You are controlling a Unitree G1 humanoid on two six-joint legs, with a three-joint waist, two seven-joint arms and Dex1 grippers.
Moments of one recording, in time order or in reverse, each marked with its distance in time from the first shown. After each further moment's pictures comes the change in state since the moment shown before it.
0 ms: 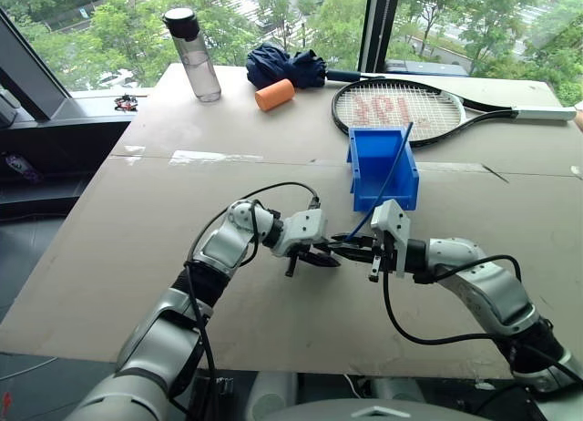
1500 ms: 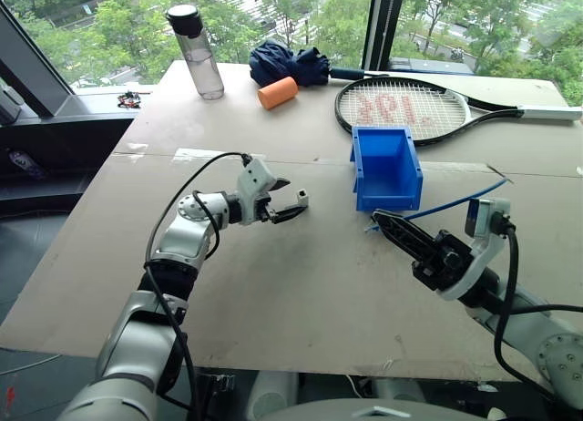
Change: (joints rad) left arm -0.051 0.027 0.224 0.215 -0.116 0.028 0.420; right arm 0.383 0.037 -0.399 -0.404 1.038 0.142 -0.532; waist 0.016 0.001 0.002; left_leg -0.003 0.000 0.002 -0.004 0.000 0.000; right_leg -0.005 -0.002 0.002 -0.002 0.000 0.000
